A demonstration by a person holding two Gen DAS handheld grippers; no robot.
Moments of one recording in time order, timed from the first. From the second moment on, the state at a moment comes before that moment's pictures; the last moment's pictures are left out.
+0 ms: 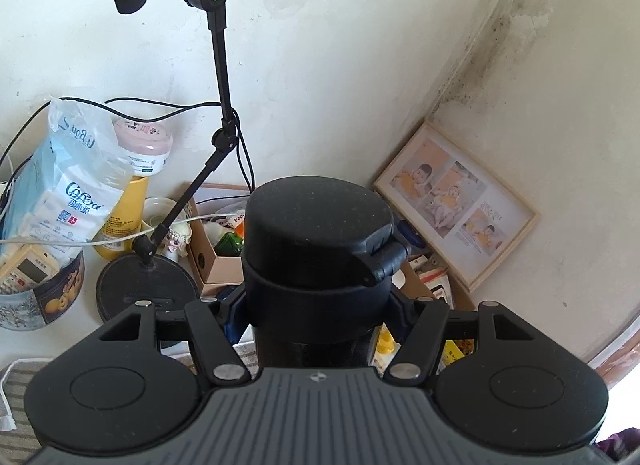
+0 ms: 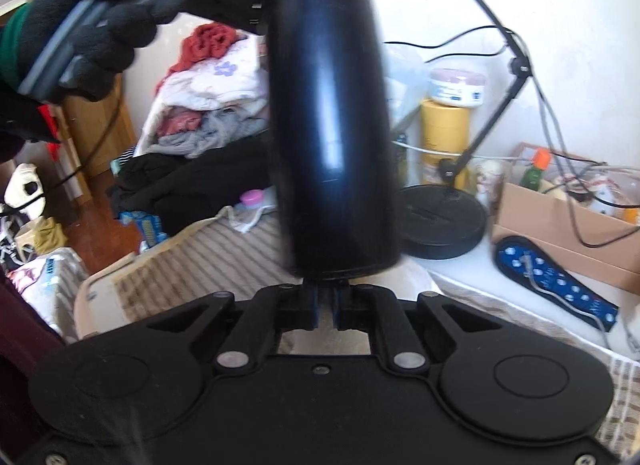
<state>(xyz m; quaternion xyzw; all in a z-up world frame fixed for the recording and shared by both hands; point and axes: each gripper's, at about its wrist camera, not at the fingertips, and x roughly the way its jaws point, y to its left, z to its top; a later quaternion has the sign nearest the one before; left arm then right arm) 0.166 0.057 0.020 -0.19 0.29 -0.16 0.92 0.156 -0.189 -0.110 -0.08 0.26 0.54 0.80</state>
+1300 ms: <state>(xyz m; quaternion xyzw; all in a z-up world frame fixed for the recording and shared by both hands) 0.164 0.070 -0.038 -0.03 0.29 -0.03 0.96 0.211 -0.233 -0.091 -0.07 0.23 0.39 0.89</state>
